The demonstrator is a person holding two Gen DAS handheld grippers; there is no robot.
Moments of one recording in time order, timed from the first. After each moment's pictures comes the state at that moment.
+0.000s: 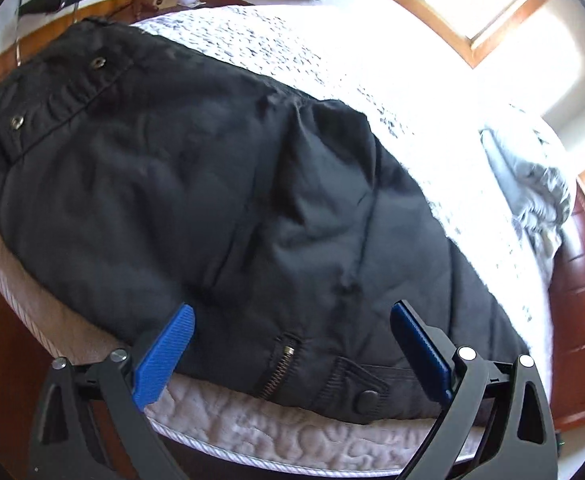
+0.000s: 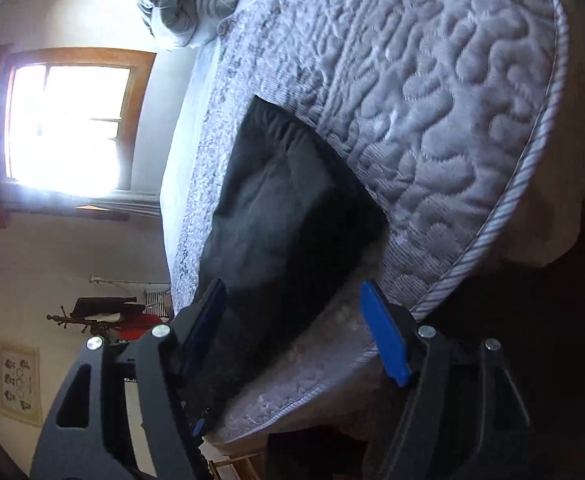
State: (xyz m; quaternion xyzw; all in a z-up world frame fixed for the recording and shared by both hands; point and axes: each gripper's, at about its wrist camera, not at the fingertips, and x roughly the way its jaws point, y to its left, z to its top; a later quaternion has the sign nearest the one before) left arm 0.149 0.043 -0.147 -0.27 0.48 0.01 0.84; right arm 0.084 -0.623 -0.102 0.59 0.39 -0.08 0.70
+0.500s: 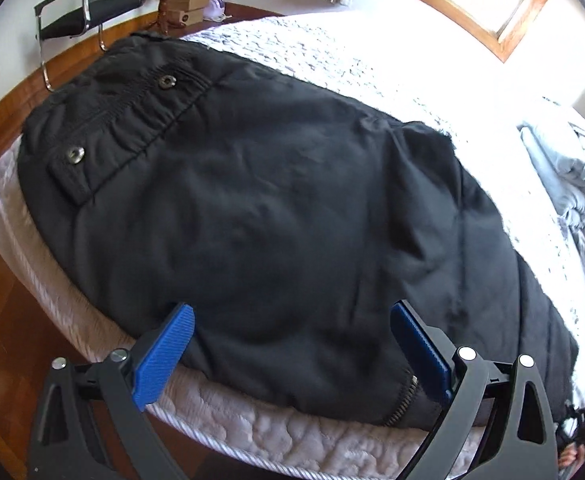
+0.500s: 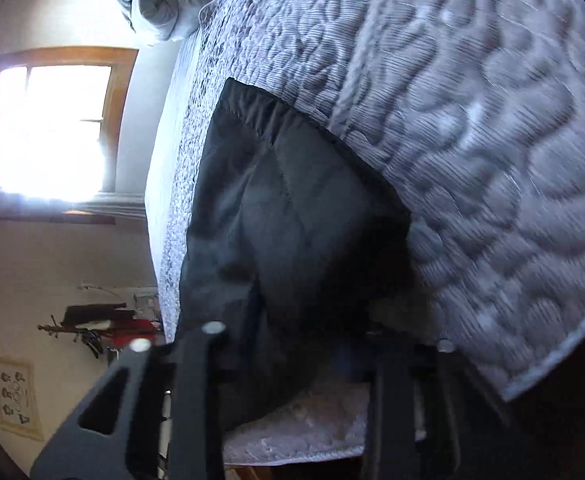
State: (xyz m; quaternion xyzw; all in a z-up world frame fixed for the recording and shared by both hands) left arm 0.155 0.095 -0.164 -0.20 0.49 0.07 0.84; right arm 0.145 -0.628 -0.115 0.58 0.42 -0.08 0.70
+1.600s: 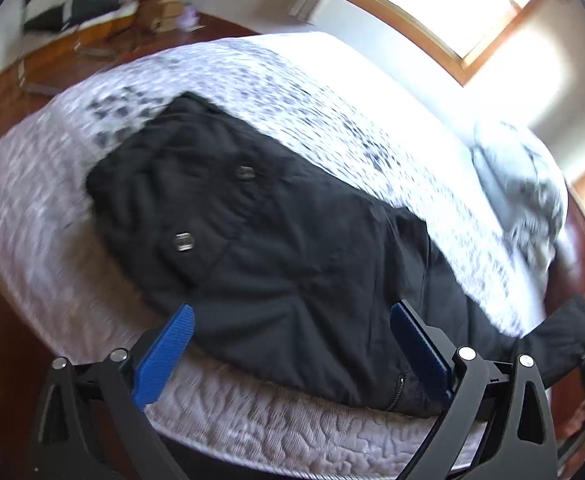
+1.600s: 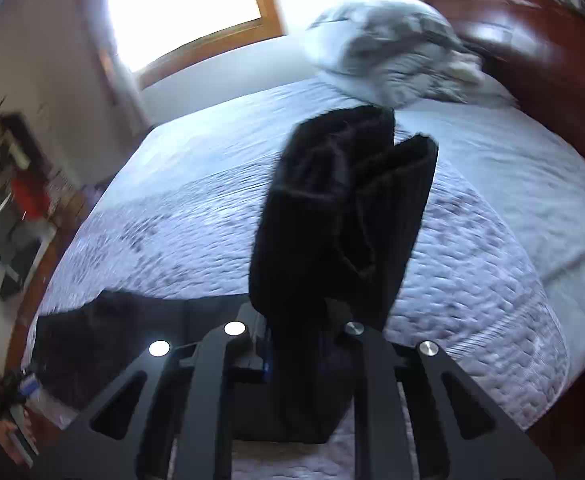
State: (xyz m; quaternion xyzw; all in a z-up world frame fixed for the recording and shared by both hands) left arm 0.148 0.062 -0.115 -0.28 0.44 0.02 0.85; right arm 0.262 -0.477 0.077 0.11 0.41 -0.05 0.90
